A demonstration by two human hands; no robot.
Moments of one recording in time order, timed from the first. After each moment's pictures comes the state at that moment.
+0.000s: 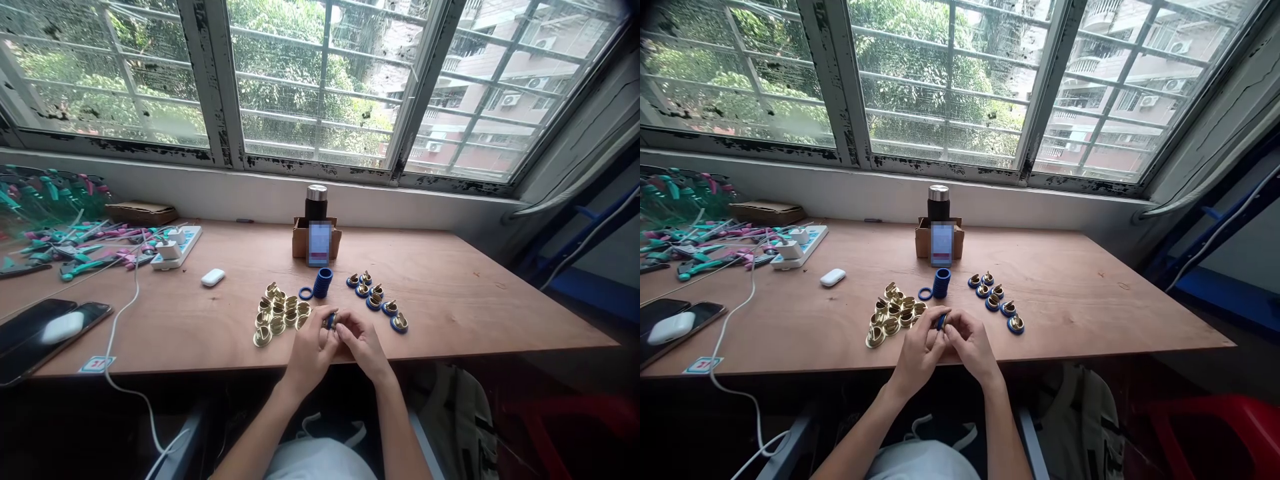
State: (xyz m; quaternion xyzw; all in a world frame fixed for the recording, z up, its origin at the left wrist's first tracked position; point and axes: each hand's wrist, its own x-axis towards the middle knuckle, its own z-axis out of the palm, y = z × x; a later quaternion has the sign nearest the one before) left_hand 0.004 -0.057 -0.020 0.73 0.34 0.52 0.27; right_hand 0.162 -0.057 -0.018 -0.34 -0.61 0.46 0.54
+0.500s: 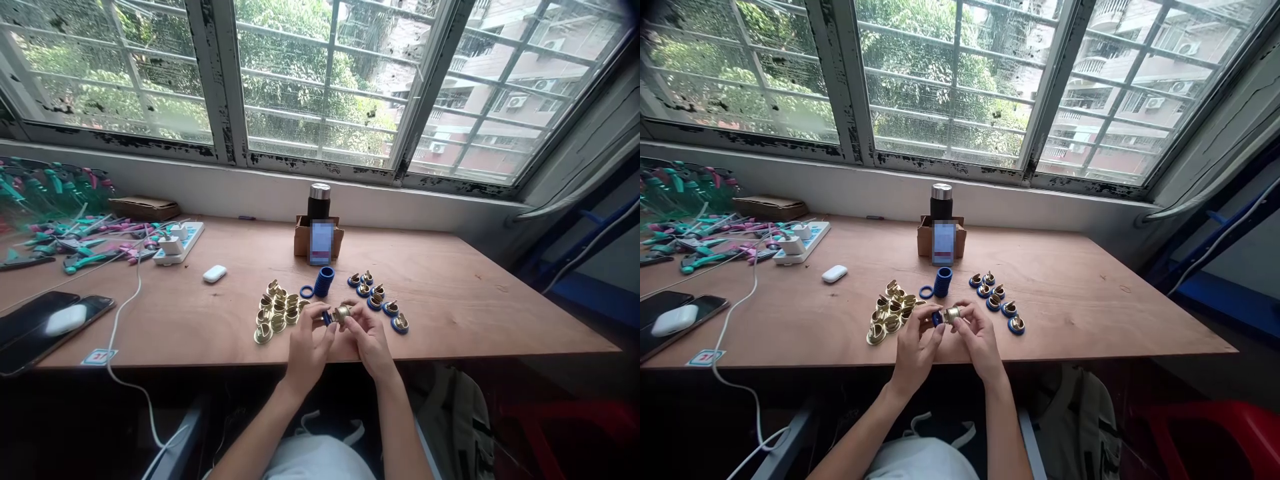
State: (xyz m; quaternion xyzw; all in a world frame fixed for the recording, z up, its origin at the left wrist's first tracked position) left_hand 0.010 -0.060 -0.025 0.66 0.36 0.61 0.25; right_hand 0.167 -0.055 -0.019 -0.34 -0.53 0.47 0.62
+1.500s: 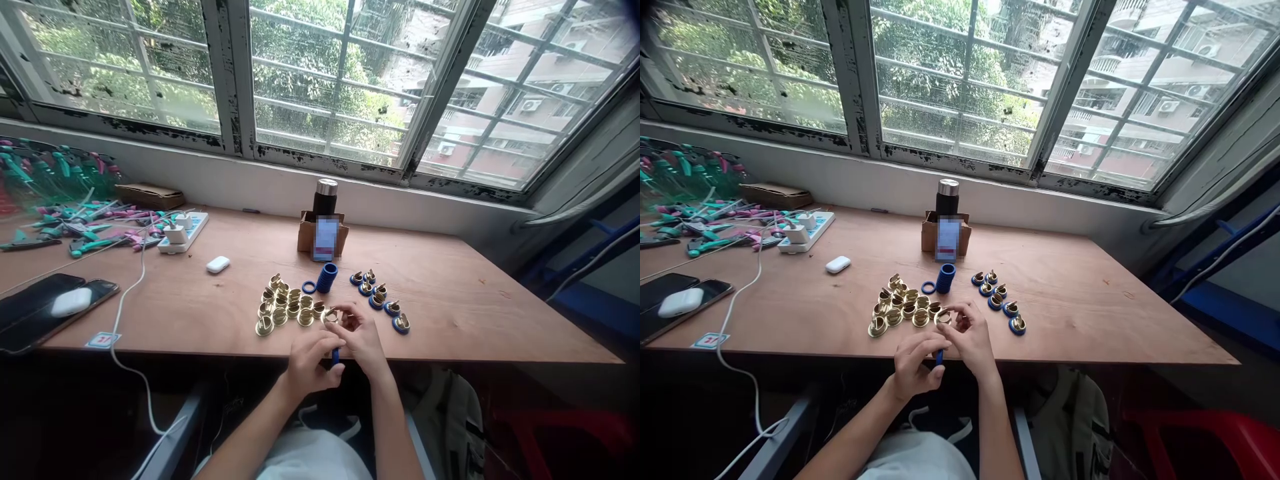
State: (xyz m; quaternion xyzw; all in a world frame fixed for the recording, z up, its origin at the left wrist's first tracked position) left_hand 0.006 -0.071 -0.039 0.75 0.20 0.63 0.07; right_hand 0.157 -0.051 -0.023 -0.44 -0.59 0.41 0.54
